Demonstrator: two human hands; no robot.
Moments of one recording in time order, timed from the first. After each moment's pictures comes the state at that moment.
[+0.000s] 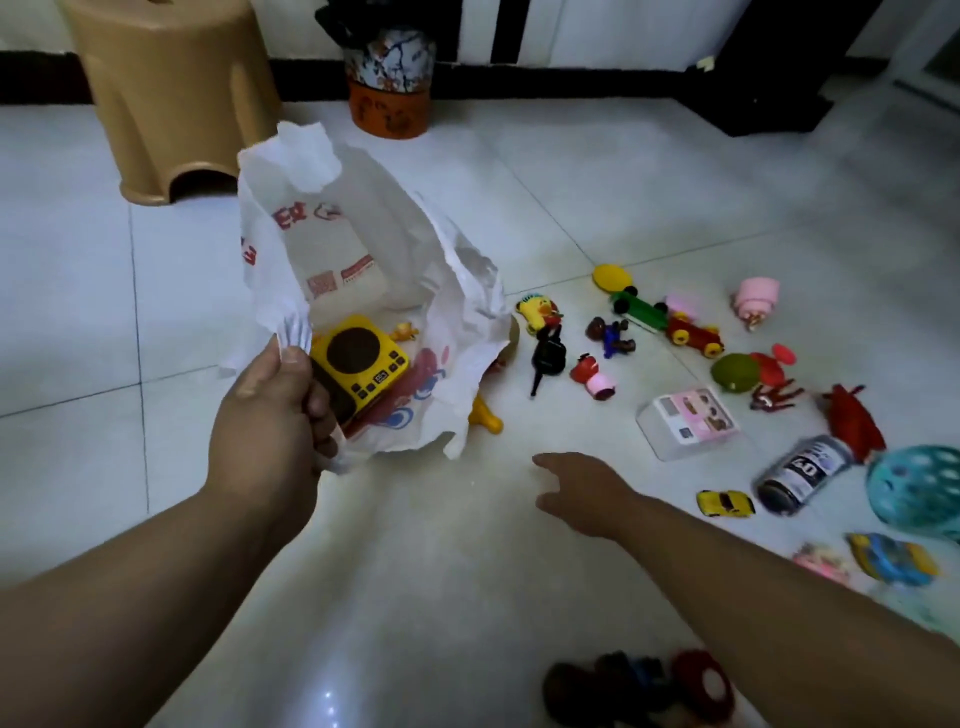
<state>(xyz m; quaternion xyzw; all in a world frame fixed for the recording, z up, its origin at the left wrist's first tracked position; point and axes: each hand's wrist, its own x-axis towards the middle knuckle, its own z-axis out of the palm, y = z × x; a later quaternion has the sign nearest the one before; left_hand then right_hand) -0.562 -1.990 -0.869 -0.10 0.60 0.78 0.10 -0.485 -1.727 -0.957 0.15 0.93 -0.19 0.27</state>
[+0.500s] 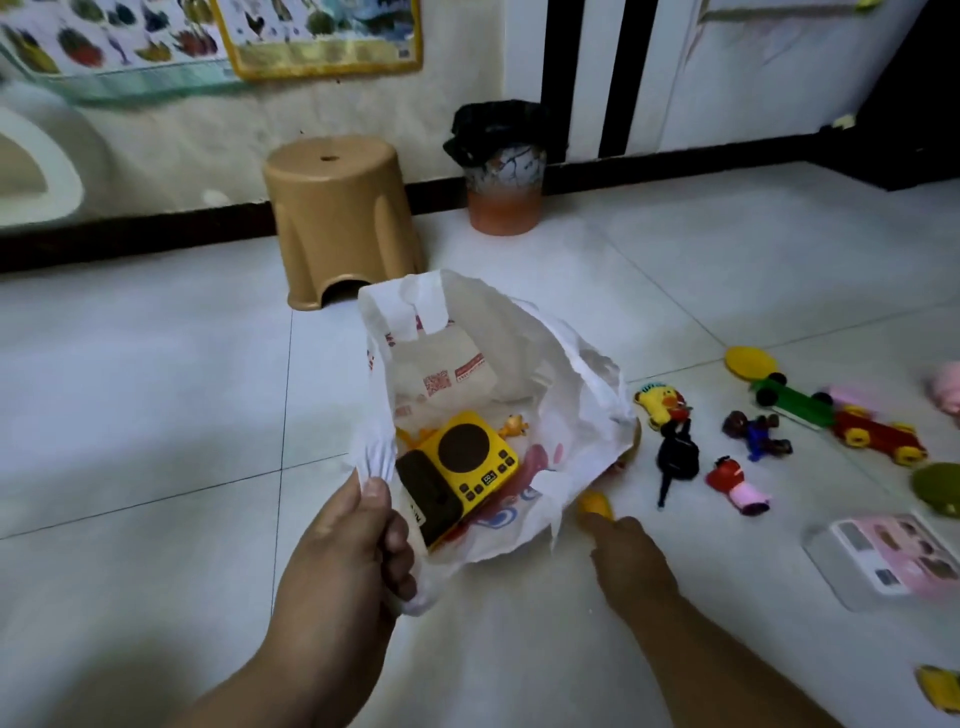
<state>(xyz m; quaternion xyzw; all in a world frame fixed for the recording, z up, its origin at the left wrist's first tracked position) -0.556 -2.009 -0.858 -0.13 0.60 0.78 0.09 -0.578 -1.756 -1.057 0.16 0.97 -0.18 0.06</state>
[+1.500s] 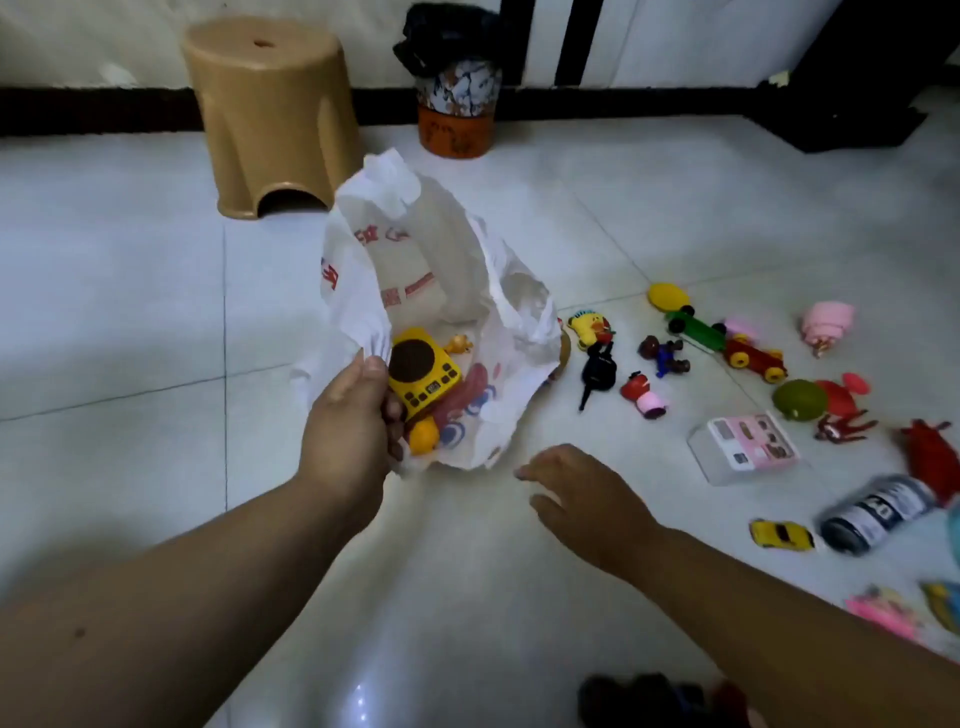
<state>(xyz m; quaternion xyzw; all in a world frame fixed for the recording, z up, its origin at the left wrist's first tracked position) -0.559 -1.990 -0.869 -0.13 0.64 0.75 0.10 -0.479 -1.781 -0.928 -0.03 0.97 -0.23 0.08</state>
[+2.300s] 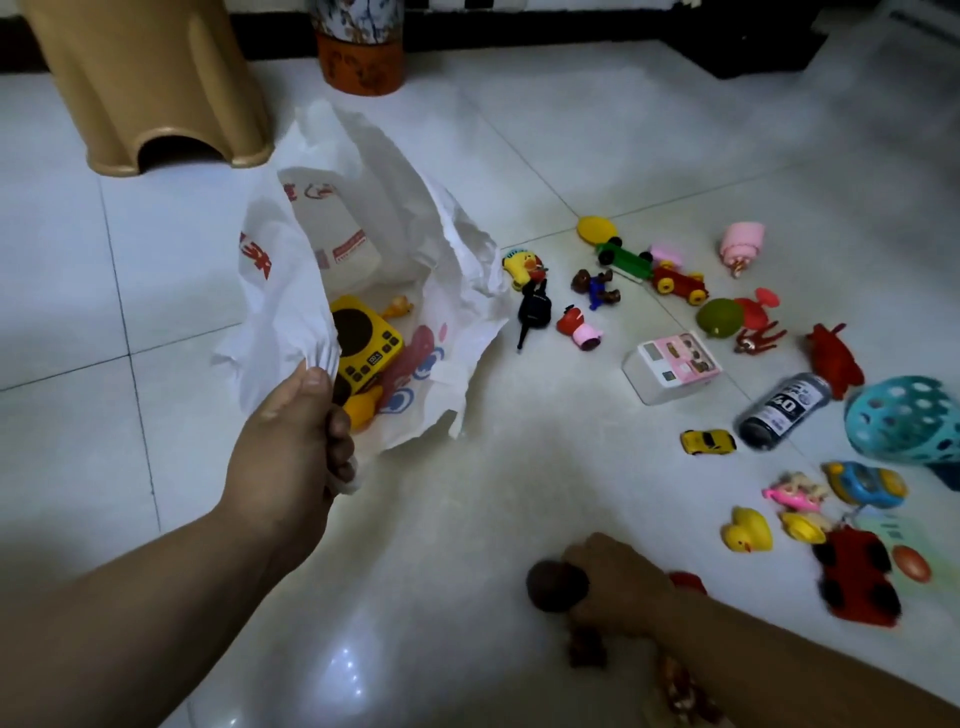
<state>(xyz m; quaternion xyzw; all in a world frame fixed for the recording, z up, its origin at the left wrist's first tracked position) -0.510 -1.990 -0.878 -0.13 0.62 0.75 0.18 -0.348 -1.743 -1.000 0.13 0.90 -0.20 0.35</state>
